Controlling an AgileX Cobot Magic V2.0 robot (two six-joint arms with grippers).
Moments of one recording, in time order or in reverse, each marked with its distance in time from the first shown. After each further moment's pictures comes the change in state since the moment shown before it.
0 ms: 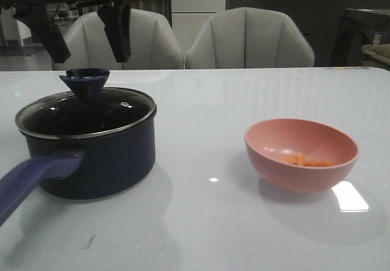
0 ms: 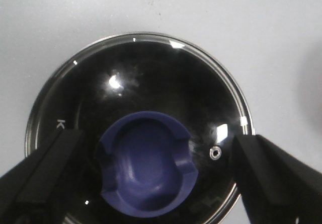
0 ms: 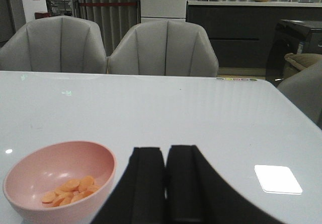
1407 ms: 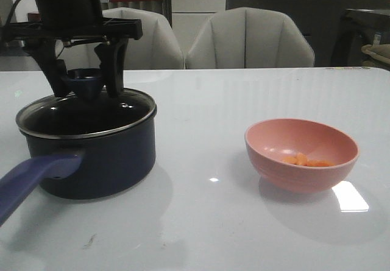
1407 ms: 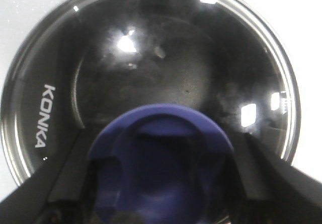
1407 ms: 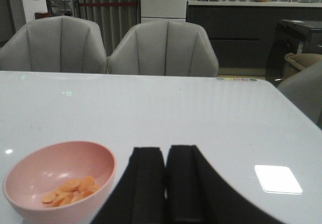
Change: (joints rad) left arm -0.001 0.103 -0.024 -0.004 0.091 -0.075; right arm 0.000 0.000 0.000 0.000 0.000 0.000
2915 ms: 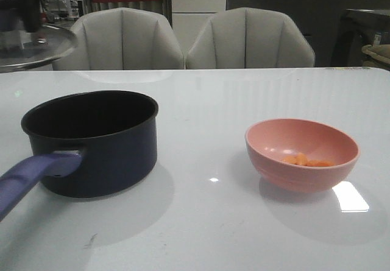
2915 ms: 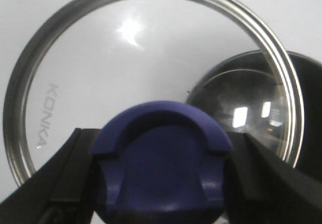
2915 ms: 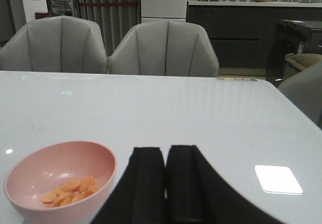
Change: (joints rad) left arm 0.207 -0.199 -0.003 0.141 0.032 0.072; right arm 0.000 0.000 0.000 0.000 0.000 0.000
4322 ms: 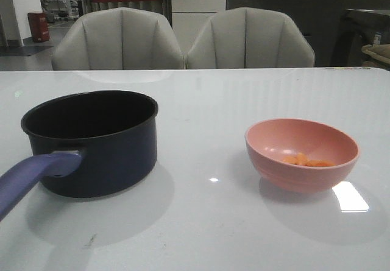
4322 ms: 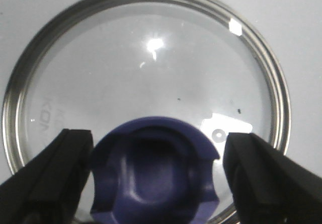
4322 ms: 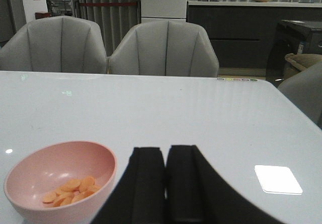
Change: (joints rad) left arm 0.421 0.039 0.562 -0.228 -0.396 0.265; right arm 0.000 0.000 0.000 0.000 0.000 0.000
